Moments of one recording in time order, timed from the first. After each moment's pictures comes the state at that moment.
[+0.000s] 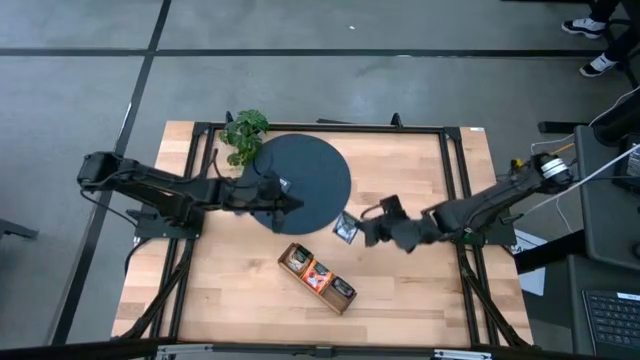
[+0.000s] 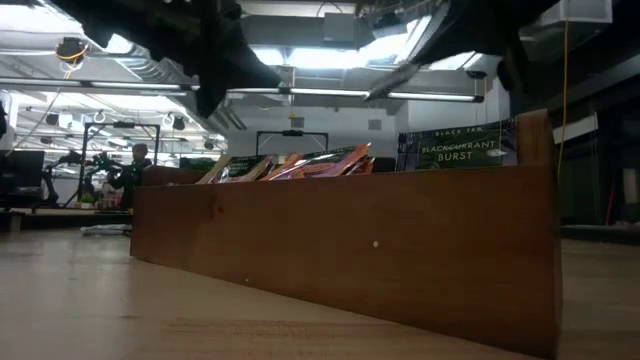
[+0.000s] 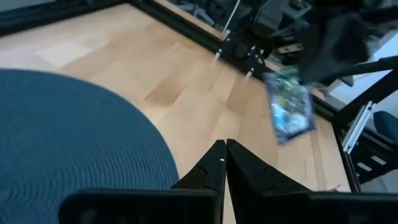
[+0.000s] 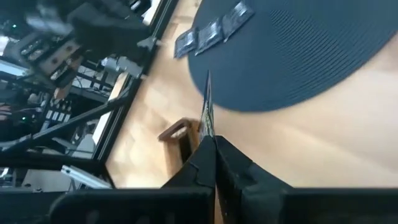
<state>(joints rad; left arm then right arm) -0.05 1.18 0.59 0.25 -0.19 -0.55 0.41 1.31 0.85 -0.19 0.57 1.38</state>
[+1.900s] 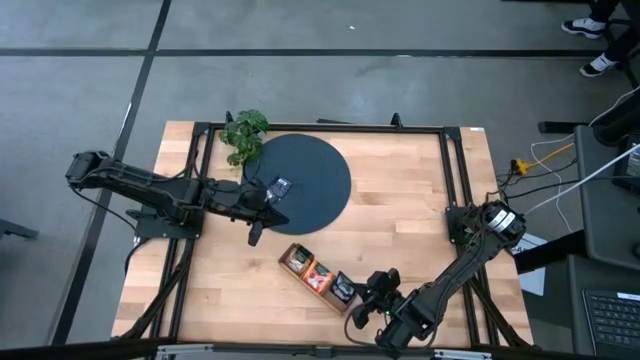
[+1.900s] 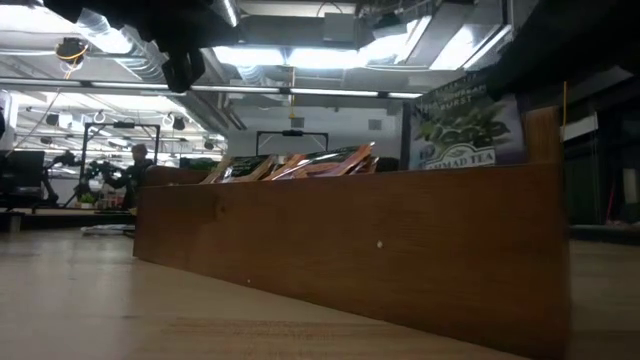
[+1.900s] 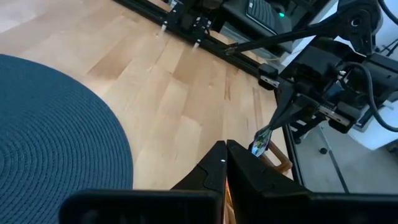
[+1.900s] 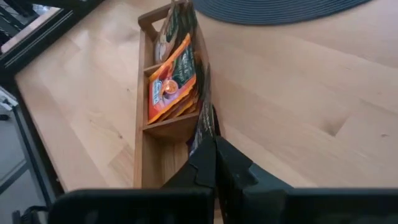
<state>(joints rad) -0.14 0.98 0.59 0.05 -0.05 -0.56 0.82 1.96 1.36 -0.66 0.89 1.64</state>
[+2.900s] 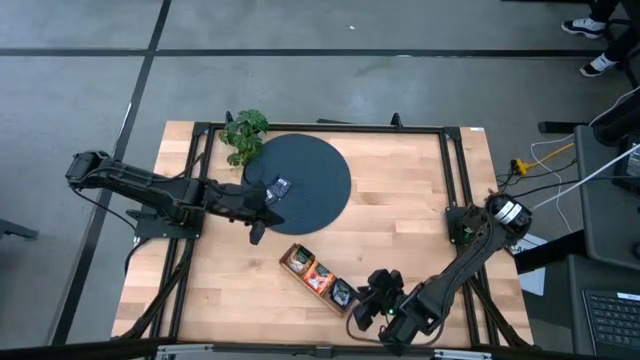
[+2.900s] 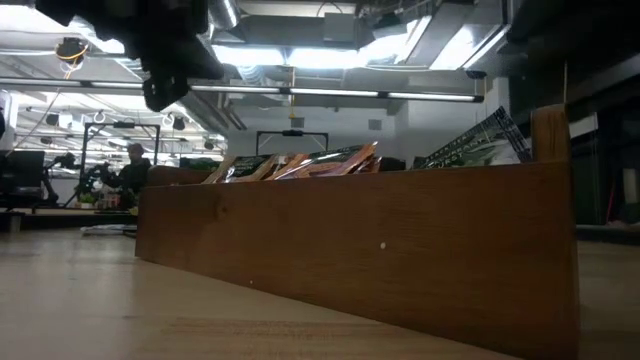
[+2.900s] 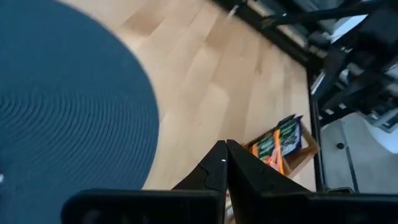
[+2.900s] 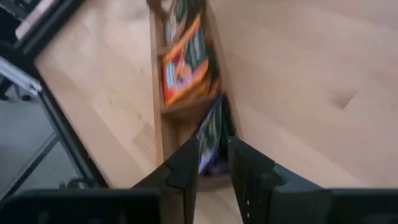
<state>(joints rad) -0.14 0.98 0.59 -0.11 -0.09 -0.68 0.80 1.88 1.36 -0.66 0.74 1.64</state>
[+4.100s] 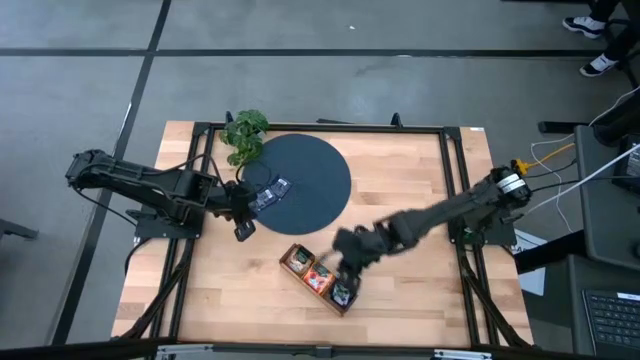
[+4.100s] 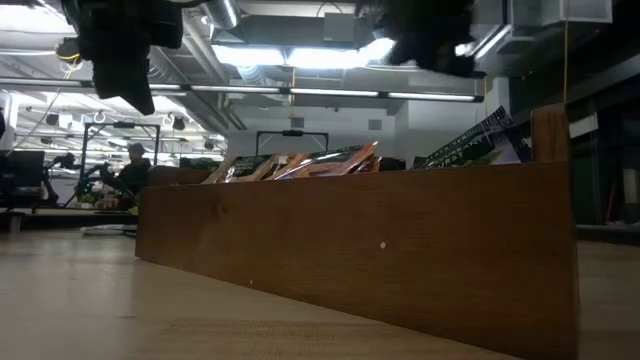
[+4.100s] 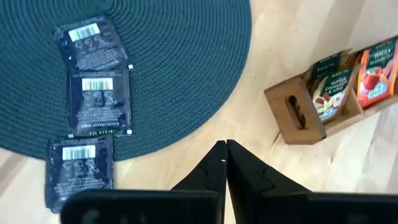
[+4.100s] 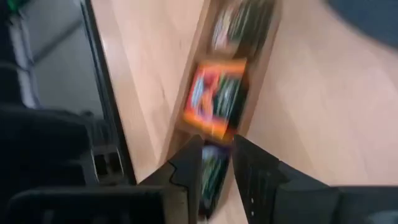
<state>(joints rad) -0.14 0.98 0.79 -0.81 -0.13 -0.69 0.36 1.72 1.36 -0.57 -0.02 0.80</state>
